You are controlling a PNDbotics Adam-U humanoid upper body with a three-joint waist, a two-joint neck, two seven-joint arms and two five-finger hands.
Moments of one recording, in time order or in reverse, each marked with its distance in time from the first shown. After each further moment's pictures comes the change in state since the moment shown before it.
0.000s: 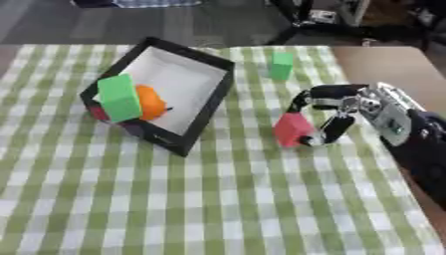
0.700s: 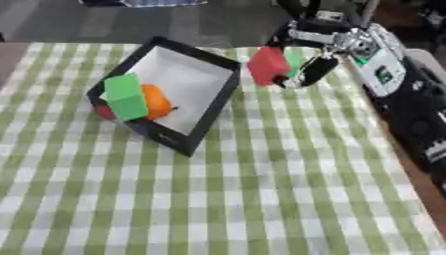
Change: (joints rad) left arm -0.021 -0.042 -0.009 0.005 0.008 -0.007 -0.026; right arm -0.241 0.103 -0.081 -0.007 -0.022 0.087 -0.035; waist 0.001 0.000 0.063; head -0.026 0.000
